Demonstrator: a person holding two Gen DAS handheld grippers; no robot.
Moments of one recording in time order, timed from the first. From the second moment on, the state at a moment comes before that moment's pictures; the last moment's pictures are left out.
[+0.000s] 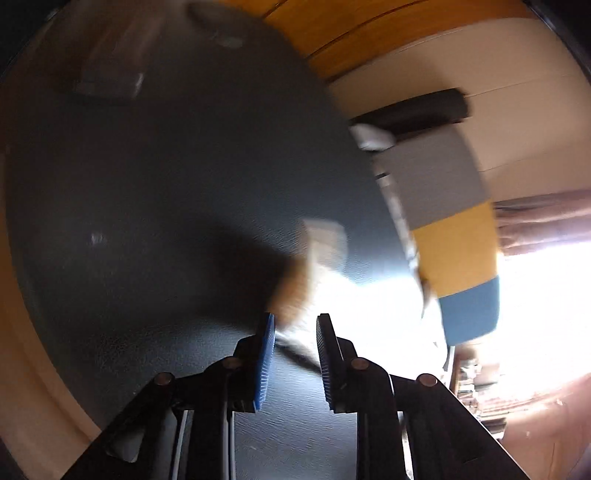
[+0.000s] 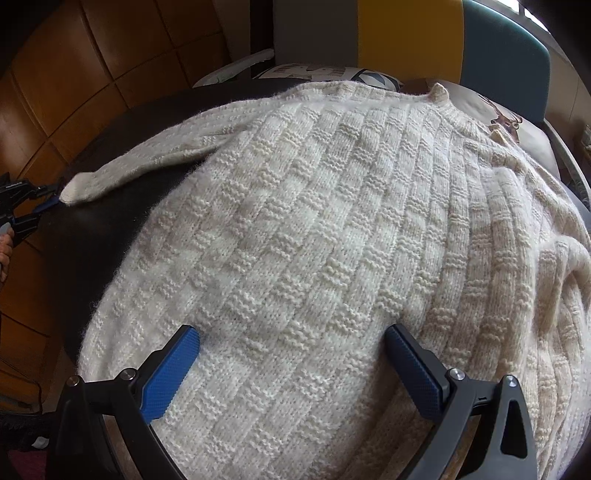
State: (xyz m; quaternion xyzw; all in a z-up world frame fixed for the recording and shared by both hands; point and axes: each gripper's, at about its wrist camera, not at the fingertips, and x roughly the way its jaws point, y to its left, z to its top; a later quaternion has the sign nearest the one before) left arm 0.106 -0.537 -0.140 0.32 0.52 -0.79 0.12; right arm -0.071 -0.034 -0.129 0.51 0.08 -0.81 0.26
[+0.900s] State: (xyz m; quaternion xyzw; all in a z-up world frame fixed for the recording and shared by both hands) left arm -0.004 -0.355 -0.127 0.44 0.41 -0.80 -0.09; right arm -0.057 -0.021 -0.136 0.50 0.06 -0.82 0.27
